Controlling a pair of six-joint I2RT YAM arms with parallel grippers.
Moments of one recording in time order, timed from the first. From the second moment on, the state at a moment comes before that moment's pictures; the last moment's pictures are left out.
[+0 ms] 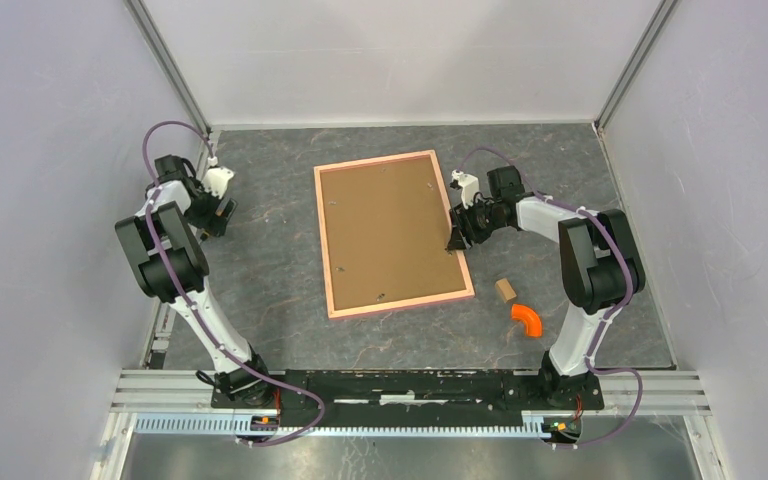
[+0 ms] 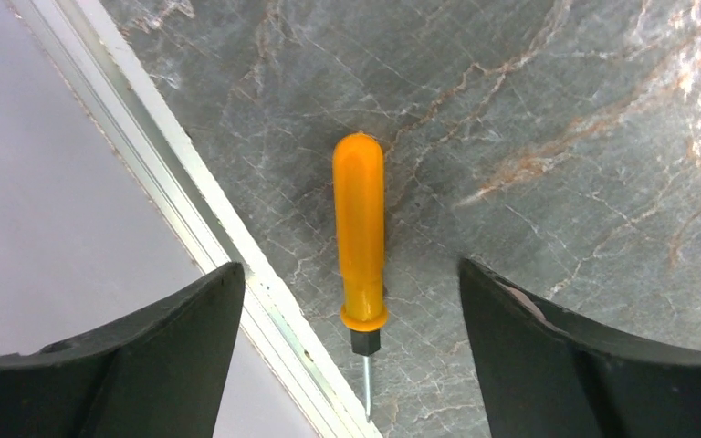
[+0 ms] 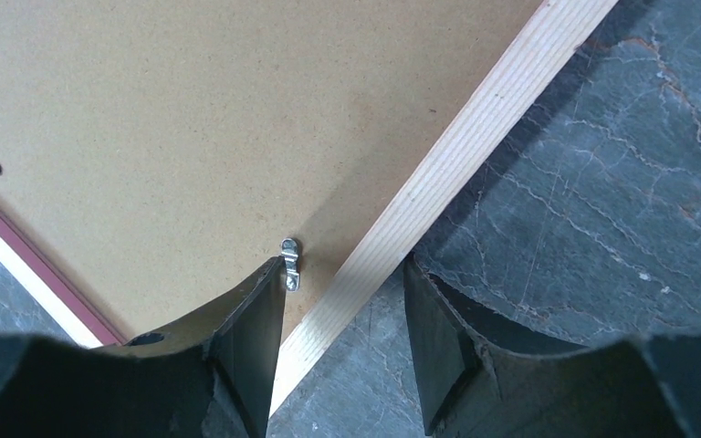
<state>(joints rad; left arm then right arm) 0.43 2.01 1.42 -0.54 0.18 0.91 0.23 1.85 1.09 -0.30 -0.60 -0.28</state>
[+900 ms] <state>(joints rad) 0.09 1.22 1.27 -0.69 0.46 0.65 0.23 1.37 1.12 -0.20 -0.57 -0.33</state>
